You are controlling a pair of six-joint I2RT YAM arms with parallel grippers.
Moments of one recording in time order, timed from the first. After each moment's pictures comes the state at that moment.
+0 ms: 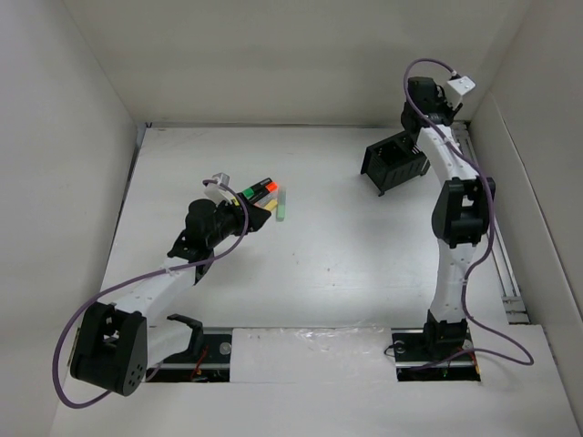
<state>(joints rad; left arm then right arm) -0.32 1.10 0.47 0.32 0.30 -0.65 0.07 2.20 2.07 -0.34 1.06 0.52</state>
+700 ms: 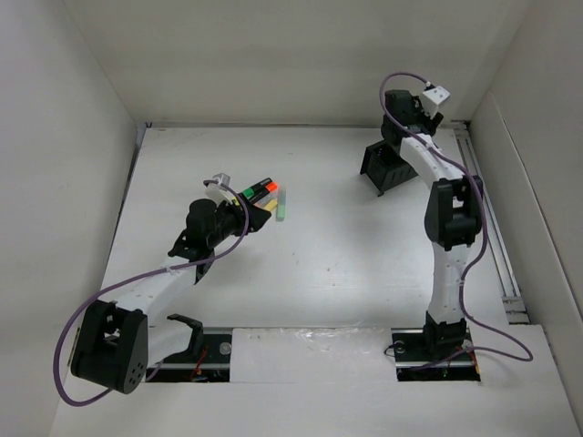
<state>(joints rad) -0.32 1.12 0.47 0.33 0.30 -0.65 0.16 2.21 1.95 -0.23 1.09 0.49</state>
